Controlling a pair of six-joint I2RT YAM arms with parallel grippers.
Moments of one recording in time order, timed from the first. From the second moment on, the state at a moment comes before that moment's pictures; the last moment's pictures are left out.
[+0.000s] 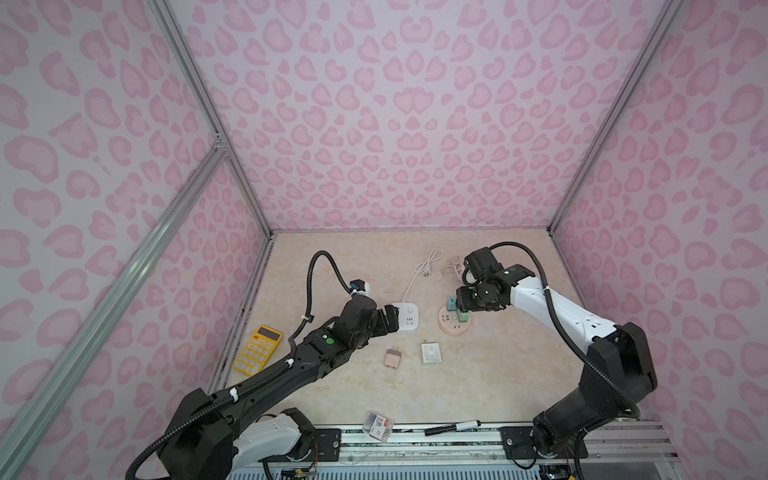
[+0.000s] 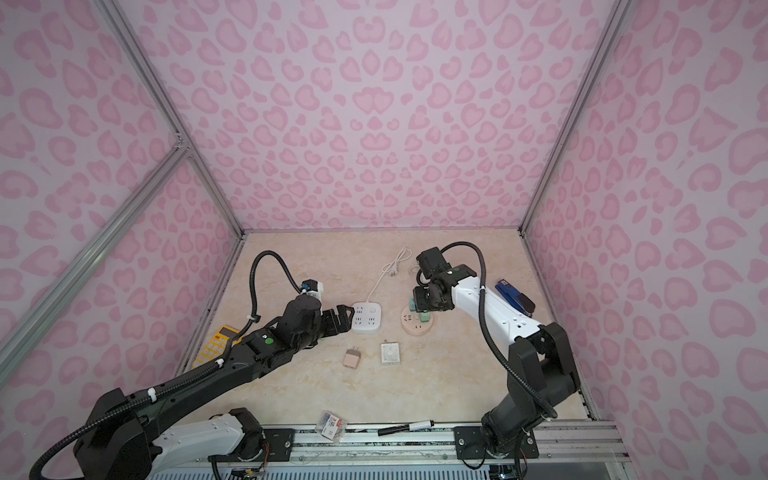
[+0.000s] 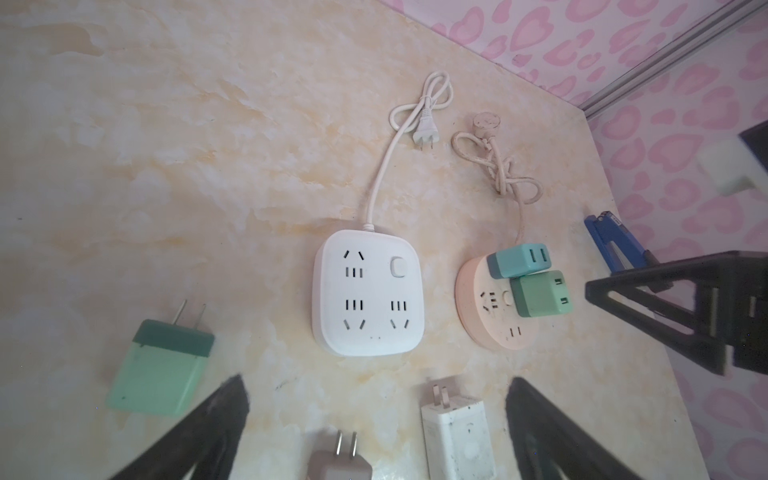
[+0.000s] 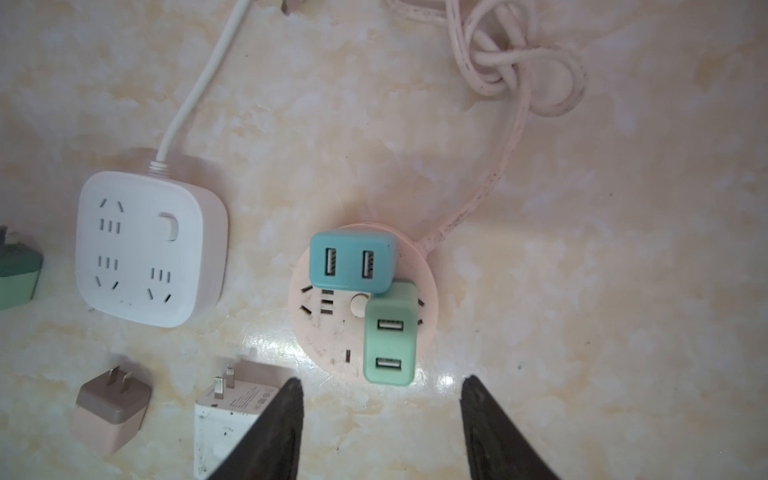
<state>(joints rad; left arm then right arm) -0.73 1.16 0.70 -0.20 -0.16 -0.73 0.51 1.54 1.21 -0.78 0.02 0.30</state>
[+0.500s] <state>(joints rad) -0.72 1.16 0.73 -0.31 -0.23 -0.74 0.72 1.43 1.15 -0.70 0.07 0.34</state>
